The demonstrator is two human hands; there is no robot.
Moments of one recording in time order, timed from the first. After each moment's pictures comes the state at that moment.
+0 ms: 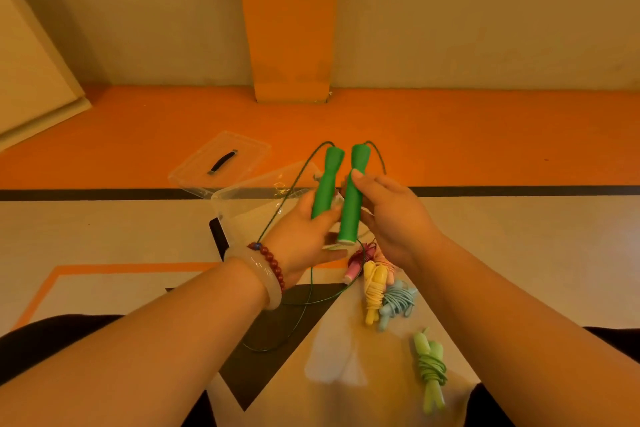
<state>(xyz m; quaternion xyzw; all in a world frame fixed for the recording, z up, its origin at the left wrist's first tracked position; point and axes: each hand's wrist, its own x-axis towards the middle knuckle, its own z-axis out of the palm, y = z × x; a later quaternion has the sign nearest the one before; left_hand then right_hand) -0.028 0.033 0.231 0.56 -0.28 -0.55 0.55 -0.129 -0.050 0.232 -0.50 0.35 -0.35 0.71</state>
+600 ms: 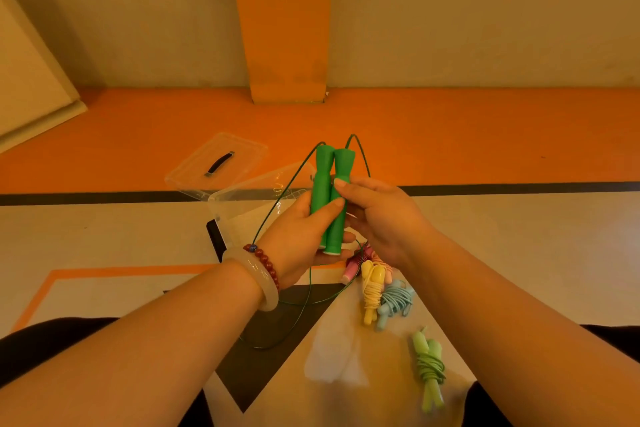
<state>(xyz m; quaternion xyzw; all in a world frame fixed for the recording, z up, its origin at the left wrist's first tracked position) -0.031 0.029 0.229 0.55 -0.29 -0.54 0.57 -0.130 -0.049 0.232 -0.49 0.35 -0.29 0.74</state>
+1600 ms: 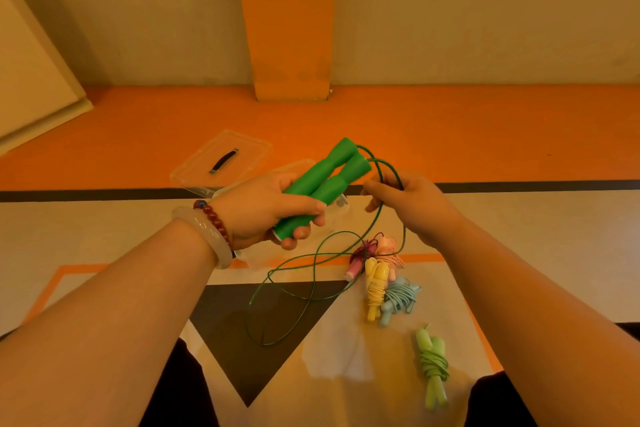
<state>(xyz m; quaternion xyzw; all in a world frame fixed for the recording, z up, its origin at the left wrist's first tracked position) 0.025 0.039 0.261 0.54 -0.43 -0.59 0.42 -0.161 -0.090 0.221 -0.75 0.37 -0.25 0.49</state>
